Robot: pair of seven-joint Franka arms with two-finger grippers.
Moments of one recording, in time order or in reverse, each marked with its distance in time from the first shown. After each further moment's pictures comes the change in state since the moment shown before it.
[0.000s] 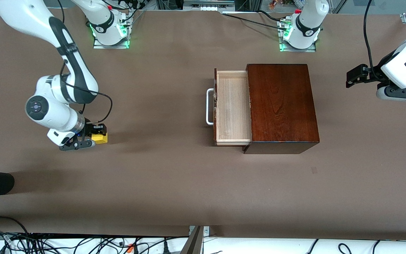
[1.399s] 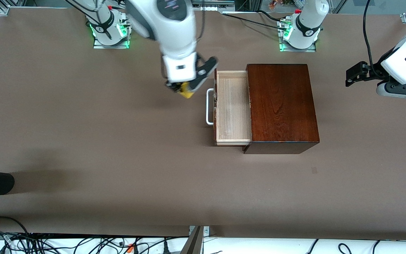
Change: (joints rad) left arm -0.002 -0.016 -0.010 0.001 0.000 0.015 0.000; right arm 0.488 0.049 0.314 0.554 -0.200 -0.474 -0.019
